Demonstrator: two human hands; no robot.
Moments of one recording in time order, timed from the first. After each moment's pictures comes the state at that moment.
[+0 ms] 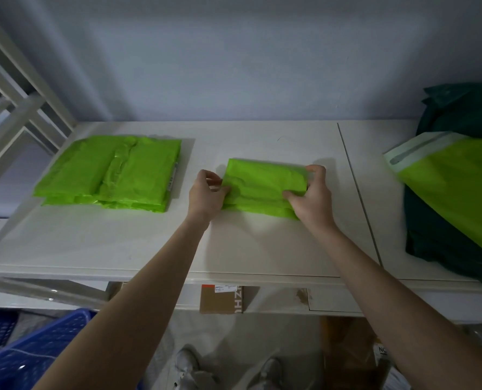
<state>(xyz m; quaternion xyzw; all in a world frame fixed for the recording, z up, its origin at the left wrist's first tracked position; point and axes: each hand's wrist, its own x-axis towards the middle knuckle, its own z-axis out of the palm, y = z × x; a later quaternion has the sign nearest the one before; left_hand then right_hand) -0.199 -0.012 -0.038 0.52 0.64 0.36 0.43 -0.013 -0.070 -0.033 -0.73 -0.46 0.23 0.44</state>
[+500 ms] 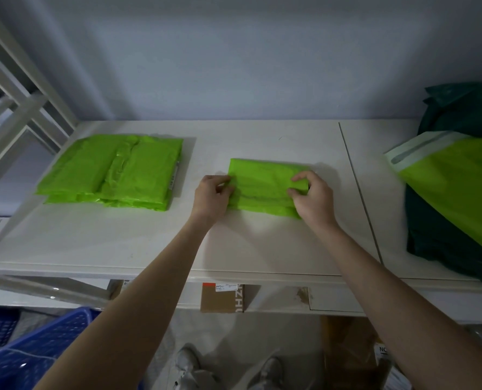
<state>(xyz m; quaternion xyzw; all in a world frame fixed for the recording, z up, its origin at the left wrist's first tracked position) -0.199 -0.015 -0.041 0.64 0.62 0.29 0.35 -0.011 -0.068 -0.036 -0.73 -0.48 0.21 0.43</state>
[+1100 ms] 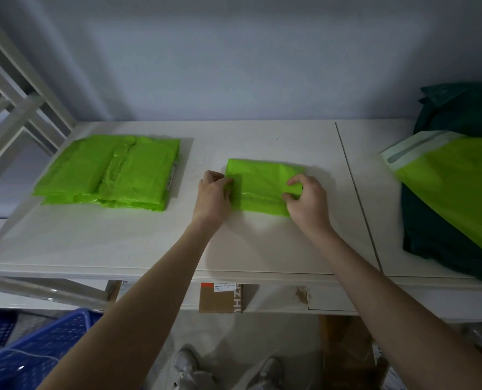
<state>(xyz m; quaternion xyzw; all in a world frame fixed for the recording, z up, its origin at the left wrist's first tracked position) -0.193 -0.019 -0.046 0.73 0.60 0.22 0.22 -0.015 -0.071 -0.040 -0.75 -0.52 0.16 0.37</state>
